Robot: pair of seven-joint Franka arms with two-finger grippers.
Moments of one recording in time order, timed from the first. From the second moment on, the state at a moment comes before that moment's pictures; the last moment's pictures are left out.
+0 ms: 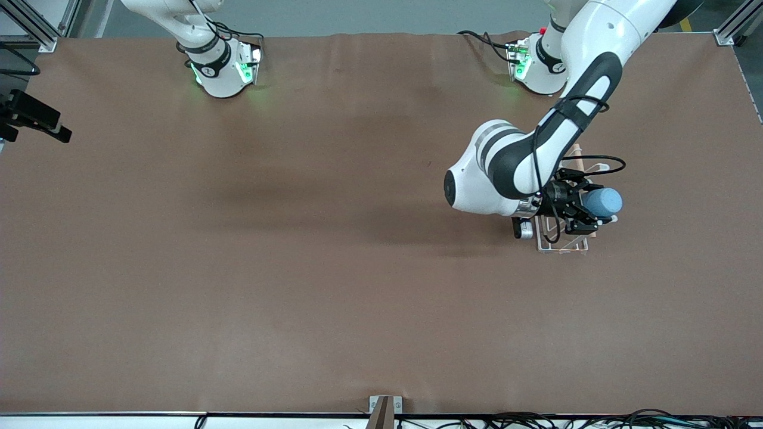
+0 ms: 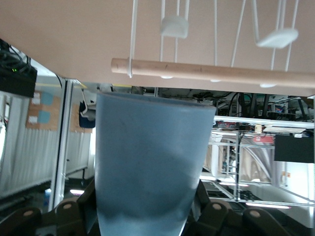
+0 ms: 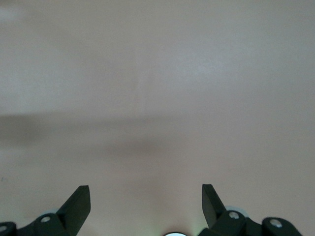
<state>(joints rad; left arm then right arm) -0.05 0.62 -0.65 -1.67 1.26 1.07 0.58 0.00 0.02 -0.06 -1.39 0.08 1.37 0.03</state>
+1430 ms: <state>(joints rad) -0.08 0.76 -0.65 -1.65 1.34 1.04 0.40 0.00 -0.02 -0.06 -1.46 0.08 1.41 0.03</state>
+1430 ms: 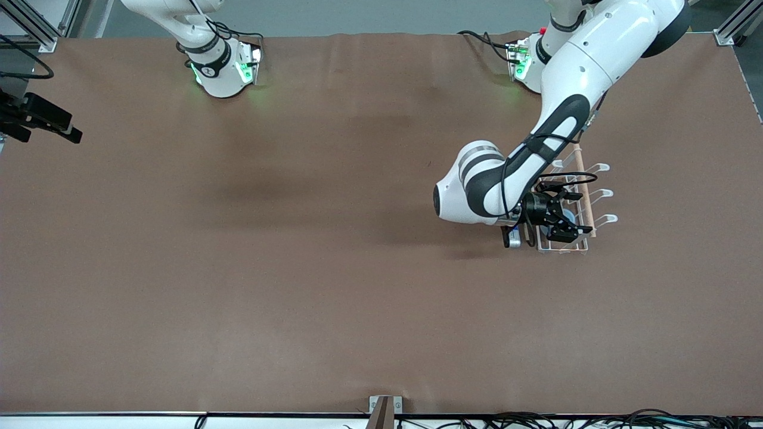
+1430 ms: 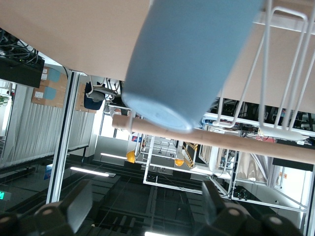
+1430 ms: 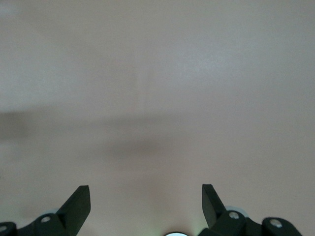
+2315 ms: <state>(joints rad) -0.07 0.58 -0.66 -1.27 0.77 1.04 -0.13 0.00 -0.02 -0.06 -1.46 0.08 1.41 0.03</state>
